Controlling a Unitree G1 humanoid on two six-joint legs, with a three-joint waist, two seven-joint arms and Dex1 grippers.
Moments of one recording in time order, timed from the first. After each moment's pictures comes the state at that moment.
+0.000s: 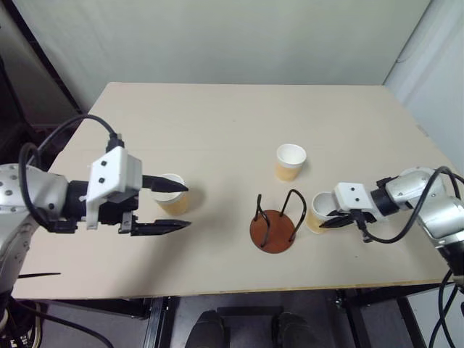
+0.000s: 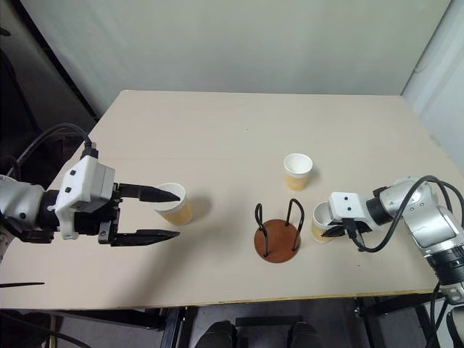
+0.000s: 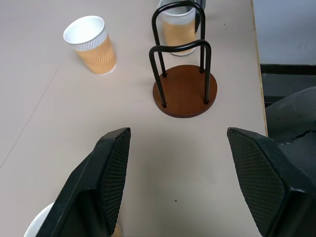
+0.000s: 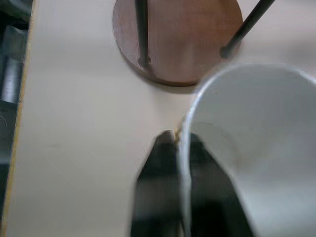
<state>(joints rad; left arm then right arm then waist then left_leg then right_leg) -0.25 1.12 0.36 -0.52 -0.65 0.65 -1.26 -0.56 -0.97 0.27 0.02 0.14 0.18 1.50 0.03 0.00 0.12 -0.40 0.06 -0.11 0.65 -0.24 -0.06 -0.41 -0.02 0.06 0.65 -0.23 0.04</state>
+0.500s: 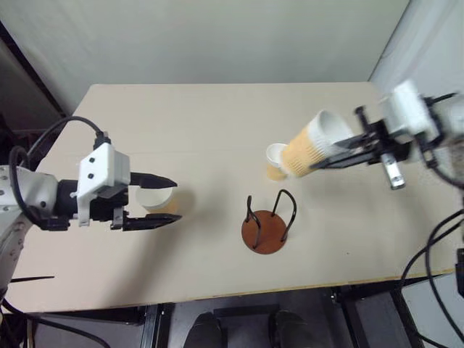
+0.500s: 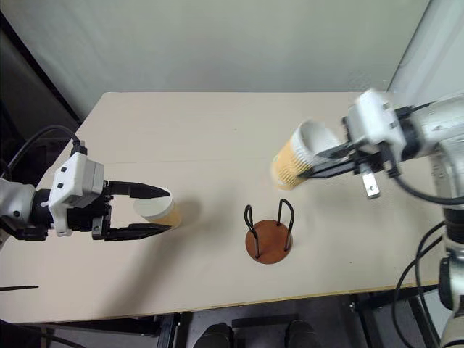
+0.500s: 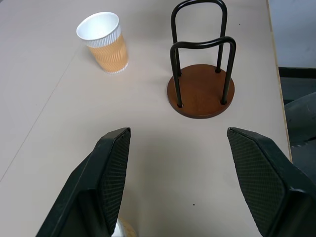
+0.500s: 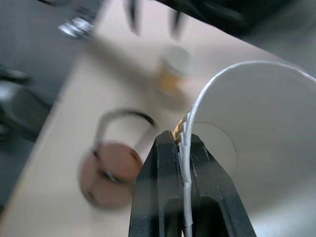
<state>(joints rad) -0.21 1.13 0.37 -0.44 -0.63 0.59 -1.26 -0.90 -0.87 0.11 -0.16 0.50 0.41 1.57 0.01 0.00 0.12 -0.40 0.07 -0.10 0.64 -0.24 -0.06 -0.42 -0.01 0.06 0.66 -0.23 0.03</state>
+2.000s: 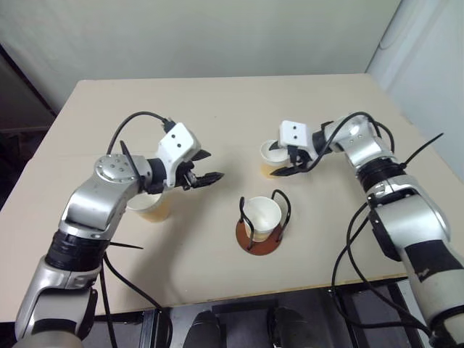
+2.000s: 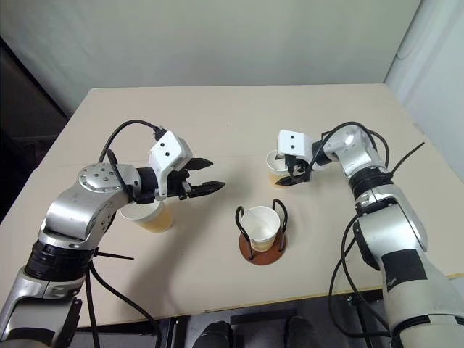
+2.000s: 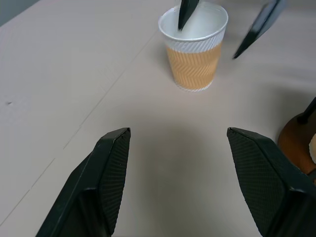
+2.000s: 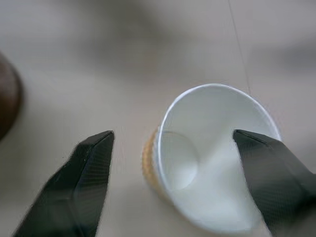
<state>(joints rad) -0.64 0.77 -0.10 -0.17 -0.35 0.68 -0.82 -1.28 -0.42 0.37 1.13 -0.17 -0.27 1.23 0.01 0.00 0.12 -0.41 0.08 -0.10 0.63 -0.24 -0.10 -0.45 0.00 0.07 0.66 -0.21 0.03</state>
